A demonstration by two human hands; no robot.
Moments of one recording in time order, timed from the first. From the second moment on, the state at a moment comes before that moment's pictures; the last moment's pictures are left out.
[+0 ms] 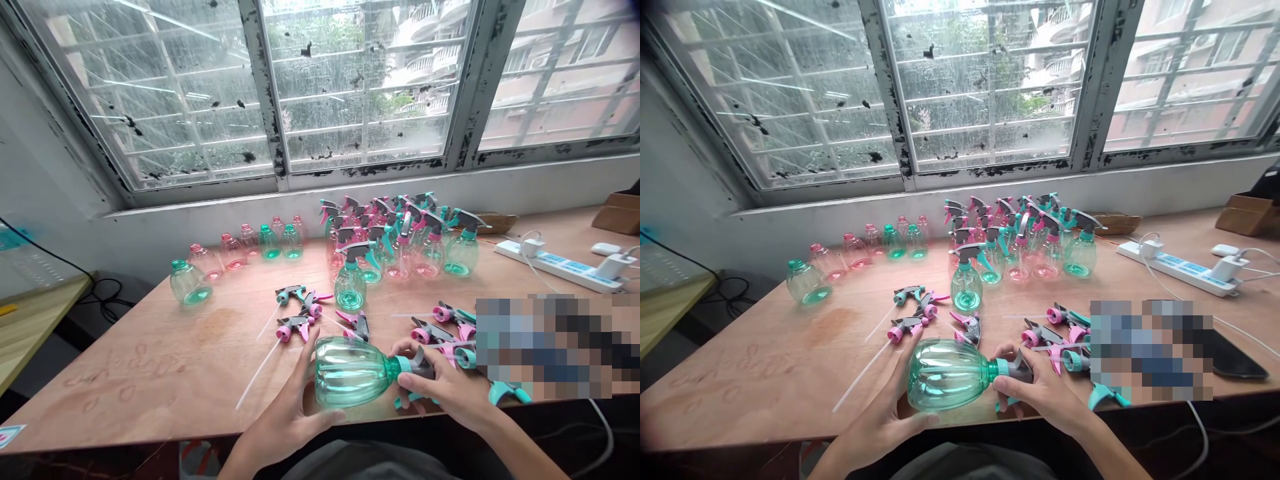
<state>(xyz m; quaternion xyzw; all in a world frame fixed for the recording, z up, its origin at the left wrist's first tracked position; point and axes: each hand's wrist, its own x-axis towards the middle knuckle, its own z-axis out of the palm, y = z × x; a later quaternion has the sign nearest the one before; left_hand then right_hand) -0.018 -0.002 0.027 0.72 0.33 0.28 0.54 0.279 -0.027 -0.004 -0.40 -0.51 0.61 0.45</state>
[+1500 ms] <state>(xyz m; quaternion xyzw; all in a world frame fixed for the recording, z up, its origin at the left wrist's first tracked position) -0.013 0.004 0.035 0.64 0.37 0.27 0.62 0.273 -0.027 -0.002 -0.43 -0.53 0.54 0.49</state>
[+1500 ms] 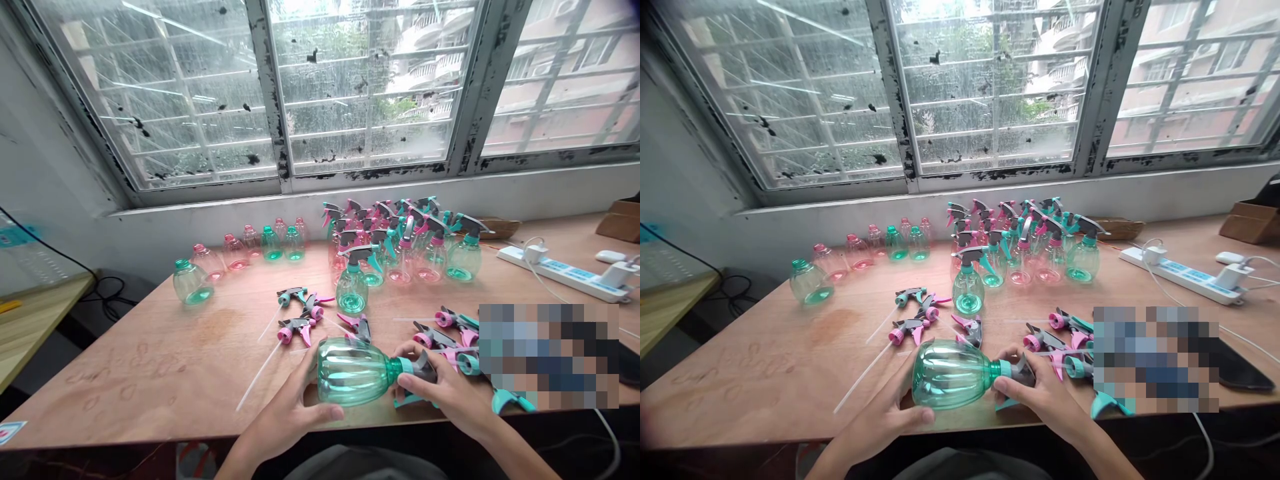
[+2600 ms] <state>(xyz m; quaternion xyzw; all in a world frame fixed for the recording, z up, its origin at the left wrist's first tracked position) -0.022 0.001 0.029 0.73 0.35 0.25 0.53 0.277 -0.025 -0.006 -0.44 -0.52 0.55 0.48</state>
